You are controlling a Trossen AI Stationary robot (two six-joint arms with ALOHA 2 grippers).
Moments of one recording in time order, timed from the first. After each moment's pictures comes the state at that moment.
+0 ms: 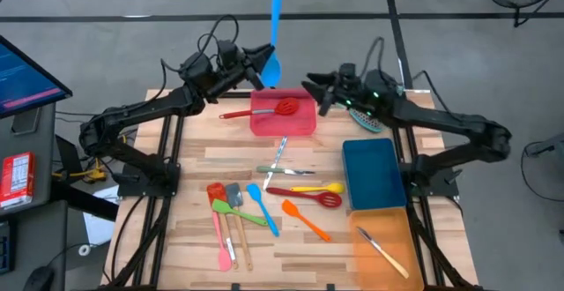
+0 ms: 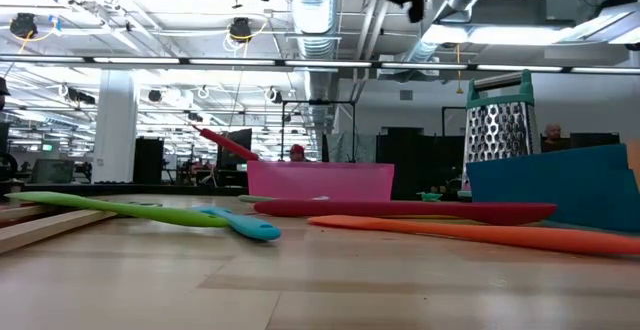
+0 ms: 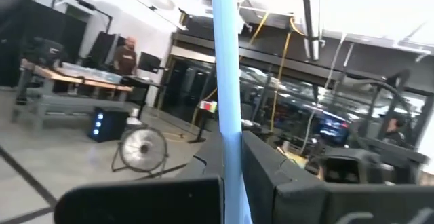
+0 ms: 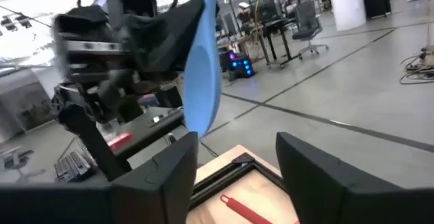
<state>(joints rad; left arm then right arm) 0.44 1.39 1.21 0.50 -0.11 -0.30 -0.35 1.27 1.06 0.27 0.08 0.36</state>
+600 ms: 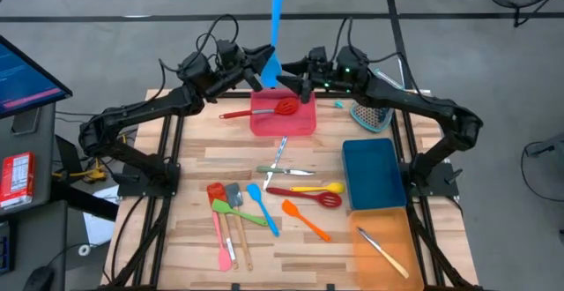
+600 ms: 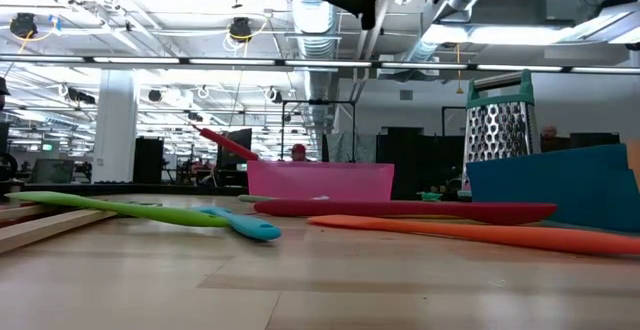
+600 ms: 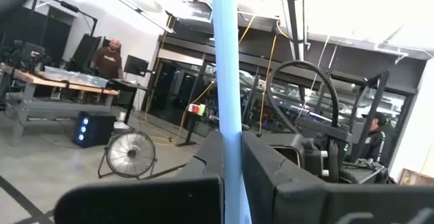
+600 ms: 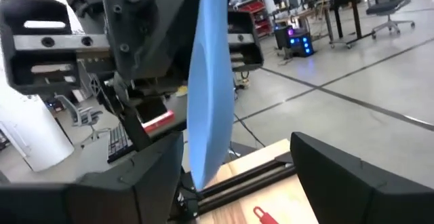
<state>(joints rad) 0.44 1.38 1.21 0.52 -0.07 -0.30 -0.46 1.56 1.35 0.27 -0.30 0.36</state>
